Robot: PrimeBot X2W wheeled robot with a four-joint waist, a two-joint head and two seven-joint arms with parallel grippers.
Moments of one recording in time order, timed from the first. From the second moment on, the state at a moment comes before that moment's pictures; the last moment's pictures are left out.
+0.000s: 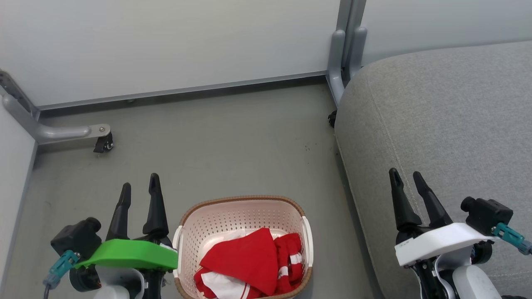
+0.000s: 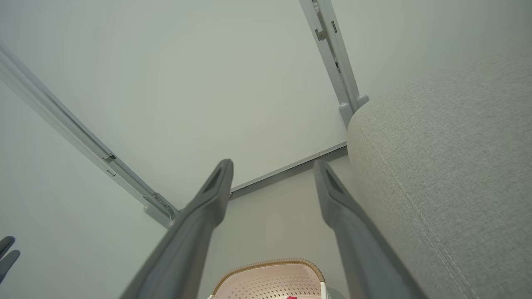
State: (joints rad) left arm -0.05 0.04 -0.10 0.08 -0.60 0.00 -0.13; right arm -0.04 -0.07 0.08 0.09 0.56 0.13 -0.13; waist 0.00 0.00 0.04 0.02
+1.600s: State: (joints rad) left arm -0.05 0.05 -0.20 0.04 -0.12 0.05 -0.24; right arm -0.03 -0.07 0.14 0.03 0.10 0.13 -0.24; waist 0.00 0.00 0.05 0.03
